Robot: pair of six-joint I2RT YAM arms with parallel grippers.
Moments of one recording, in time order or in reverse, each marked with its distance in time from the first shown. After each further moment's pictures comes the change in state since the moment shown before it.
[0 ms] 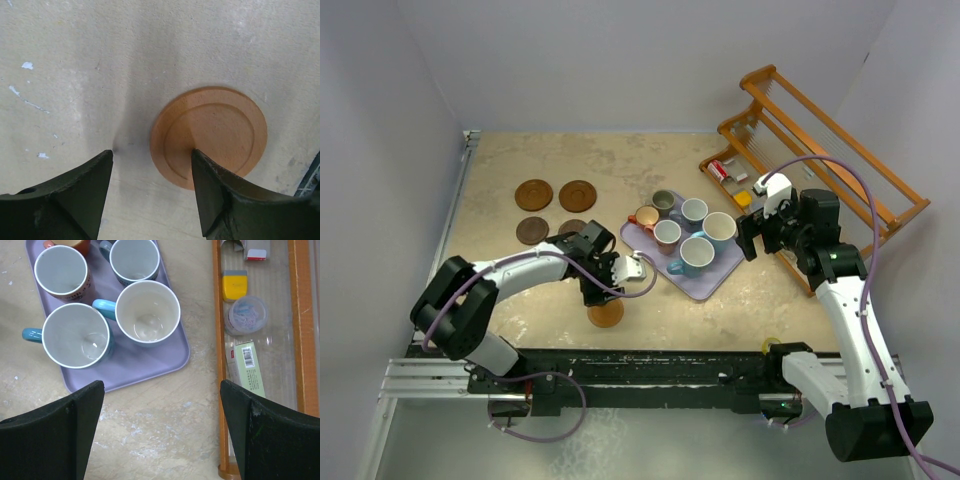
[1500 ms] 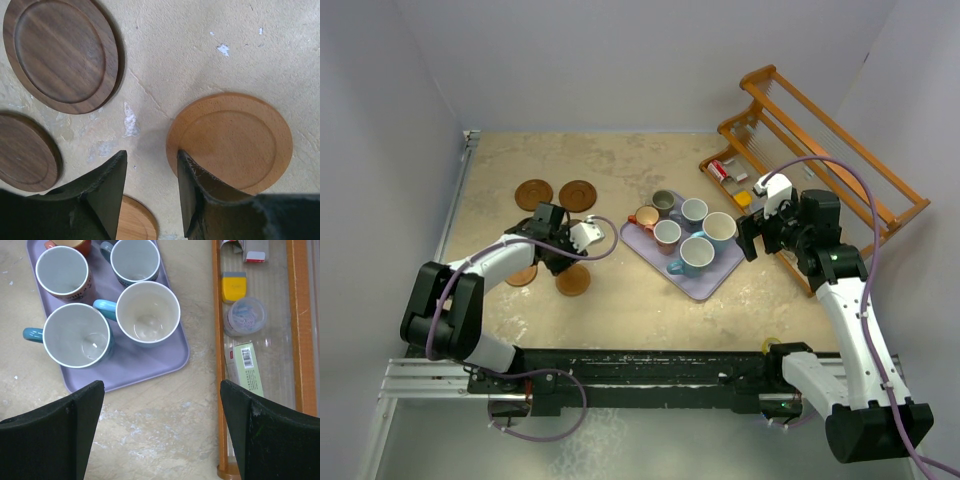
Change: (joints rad) left arm 0.358 -0.020 -0.051 0.151 -0.200 0.034; right arm 0.000 -0.008 0.000 -0.001 -0.002 -0.006
